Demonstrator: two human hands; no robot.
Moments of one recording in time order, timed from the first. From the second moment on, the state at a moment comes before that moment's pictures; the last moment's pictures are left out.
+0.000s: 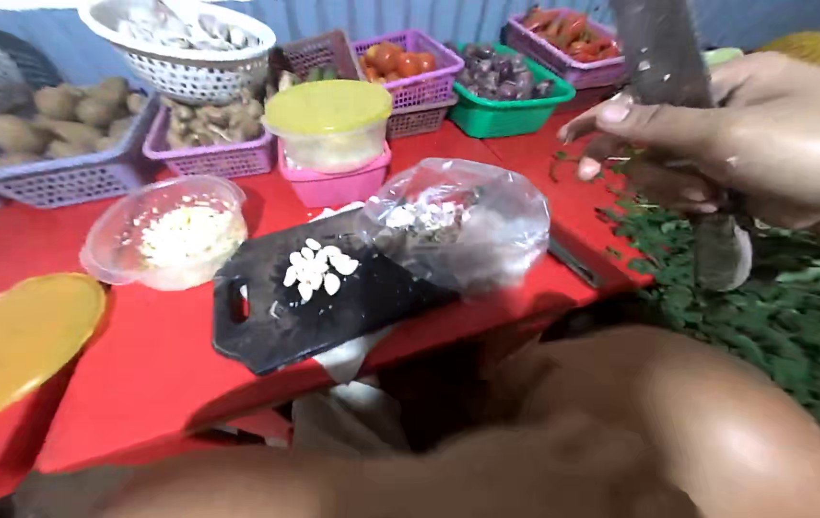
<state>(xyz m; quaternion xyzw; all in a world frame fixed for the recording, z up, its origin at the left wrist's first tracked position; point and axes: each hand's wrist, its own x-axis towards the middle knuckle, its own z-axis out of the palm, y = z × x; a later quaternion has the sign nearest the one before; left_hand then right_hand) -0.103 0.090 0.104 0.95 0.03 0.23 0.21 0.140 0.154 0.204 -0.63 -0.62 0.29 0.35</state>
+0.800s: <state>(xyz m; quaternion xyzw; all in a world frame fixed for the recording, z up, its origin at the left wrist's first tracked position) -0.103 0.352 0.067 0.86 0.34 0.27 0.28 0.123 0.245 0.127 -0.62 -0.73 0.28 0.09</state>
